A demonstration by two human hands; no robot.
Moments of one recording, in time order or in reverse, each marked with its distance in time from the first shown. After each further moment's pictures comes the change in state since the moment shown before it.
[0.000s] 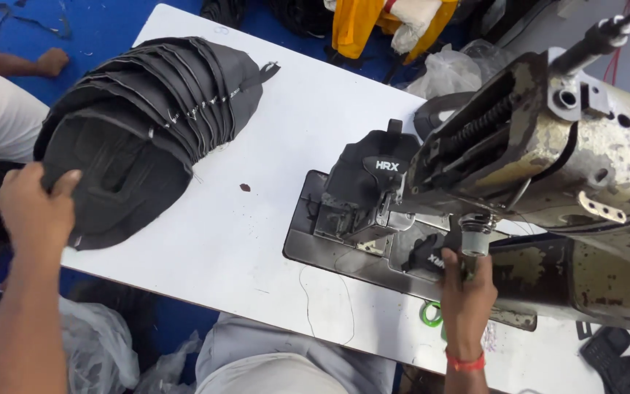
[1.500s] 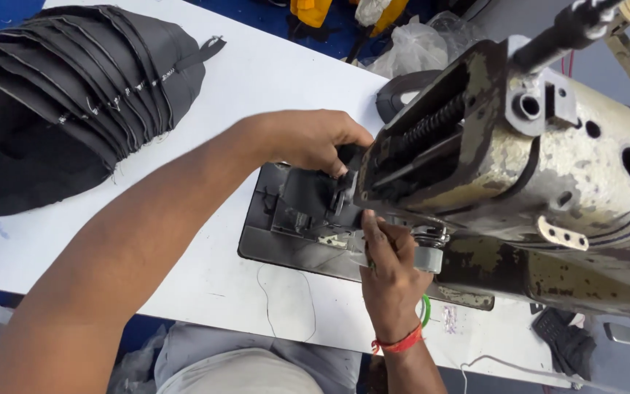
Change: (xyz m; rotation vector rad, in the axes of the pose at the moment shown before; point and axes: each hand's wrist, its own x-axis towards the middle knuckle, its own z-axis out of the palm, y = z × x) left_hand 0.065 0.469 -0.026 -0.932 -1.464 0.822; right_hand 0.008 -0.067 0.013 -0.153 0.036 -0.579
